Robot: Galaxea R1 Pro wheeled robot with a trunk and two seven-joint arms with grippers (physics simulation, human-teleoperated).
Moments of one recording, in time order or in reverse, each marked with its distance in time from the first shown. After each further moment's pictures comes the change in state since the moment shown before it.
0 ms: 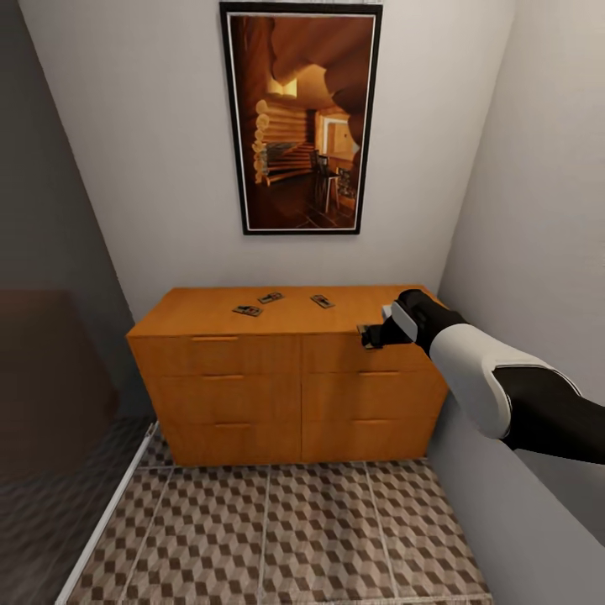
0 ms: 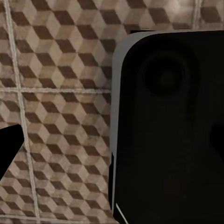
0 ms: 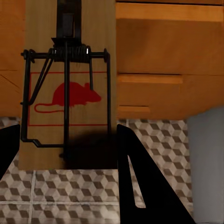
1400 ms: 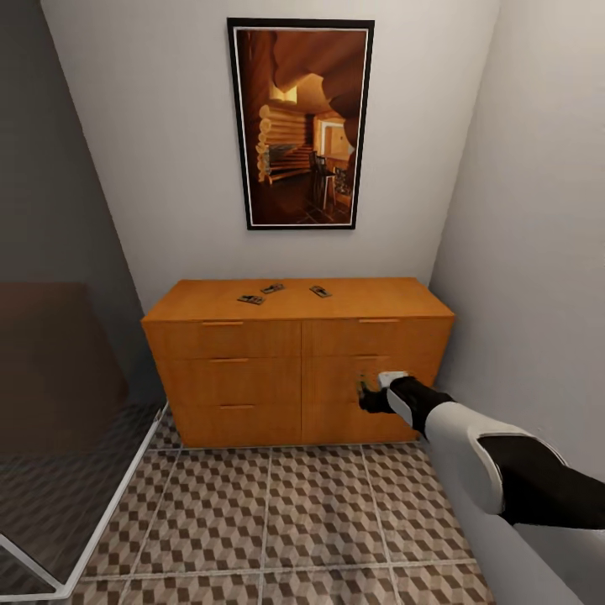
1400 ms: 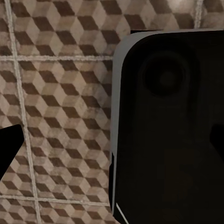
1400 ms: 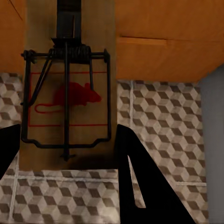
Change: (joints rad) left arm 0.000 0.001 0.000 0.000 0.000 0.000 0.000; right arm 0.281 0.000 0.003 0.116 0.030 -0.413 0.000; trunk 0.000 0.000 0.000
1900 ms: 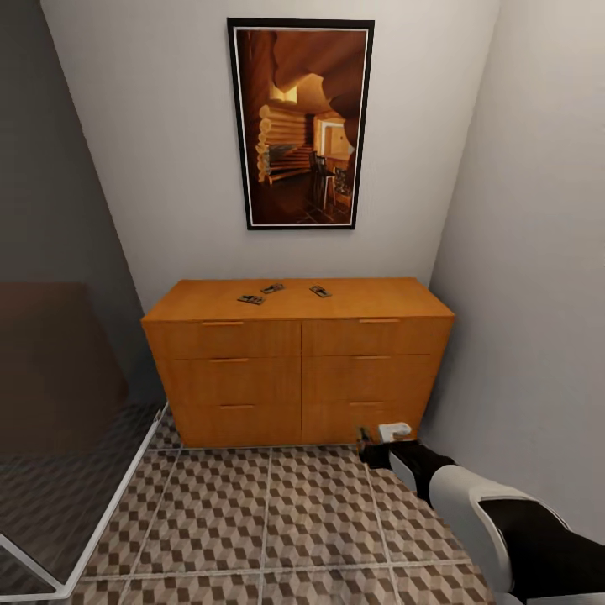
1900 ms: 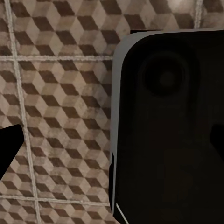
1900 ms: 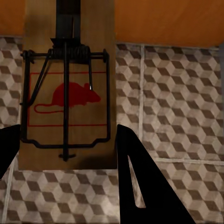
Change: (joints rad) left arm 0.000 0.000 0.000 0.000 -0.001 0.000 0.000; right arm 0.230 0.001 0.000 0.000 0.001 -0.196 0.005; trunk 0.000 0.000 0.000
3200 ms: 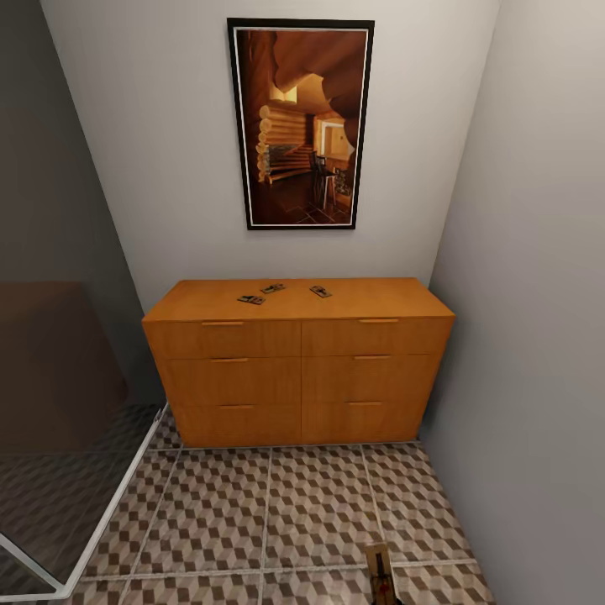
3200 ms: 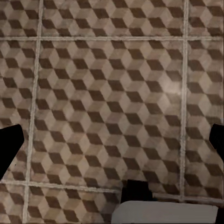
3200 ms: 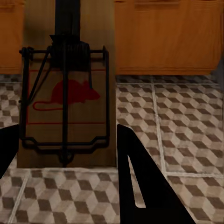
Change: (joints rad) left arm -0.001 -0.017 0.018 -0.680 0.008 0.325 0.013; right arm 0.700 0.006 0.001 0.001 0.005 -1.231 -0.005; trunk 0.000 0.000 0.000
